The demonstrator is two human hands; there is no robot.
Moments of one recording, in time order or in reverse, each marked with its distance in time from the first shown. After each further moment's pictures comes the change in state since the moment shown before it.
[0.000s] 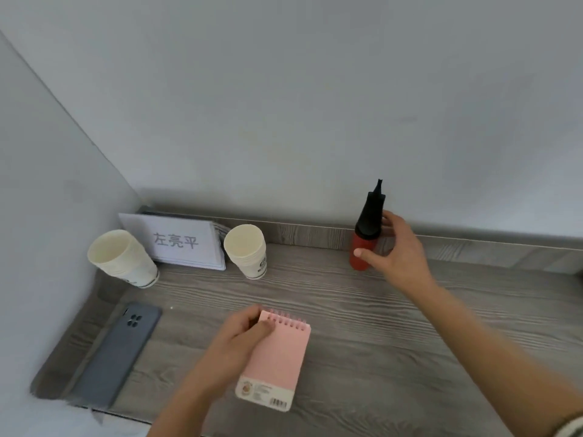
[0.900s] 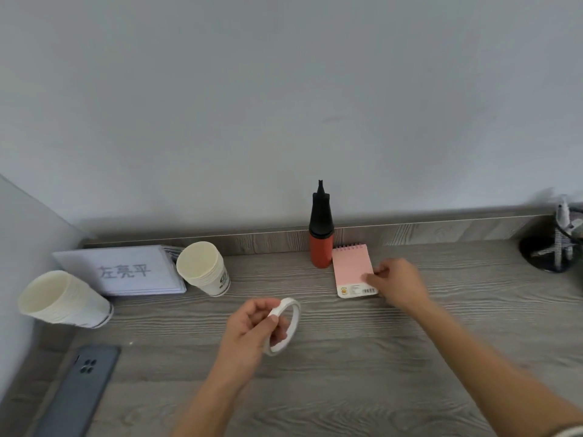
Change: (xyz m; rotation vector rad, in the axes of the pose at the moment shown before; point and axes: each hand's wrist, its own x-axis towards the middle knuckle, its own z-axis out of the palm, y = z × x) left_hand 0.038 0.010 0.059 -0.272 0.046 0.060; right_hand -0.029 0.075 -0.026 -0.278 -0.127 0.404
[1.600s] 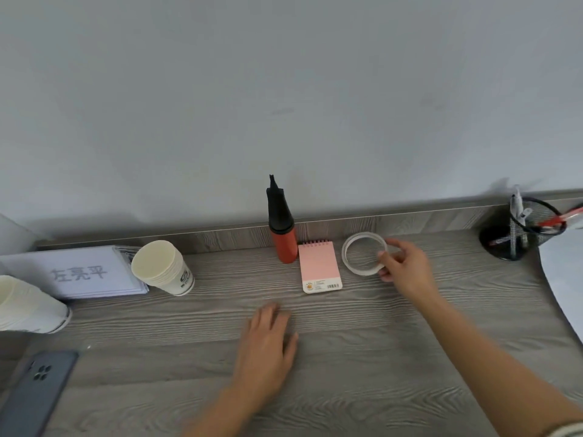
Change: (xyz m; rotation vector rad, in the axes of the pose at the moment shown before) left_hand 0.021 -0.084 0.055 1.367 -0.076 0.510; right_hand 0.006 0.065 -0.042 0.616 0.188 0.033
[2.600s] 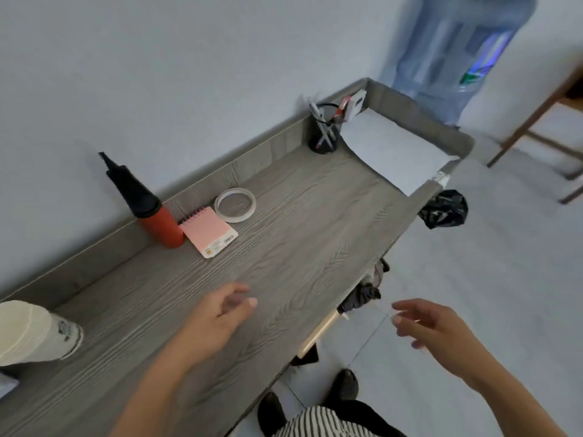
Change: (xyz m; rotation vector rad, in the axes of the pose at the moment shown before) left_hand -0.005 0.005 -0.052 -0.590 -0.676 0.210; right_hand -0.353 0.072 -0.044 0.050 0.287 0.452
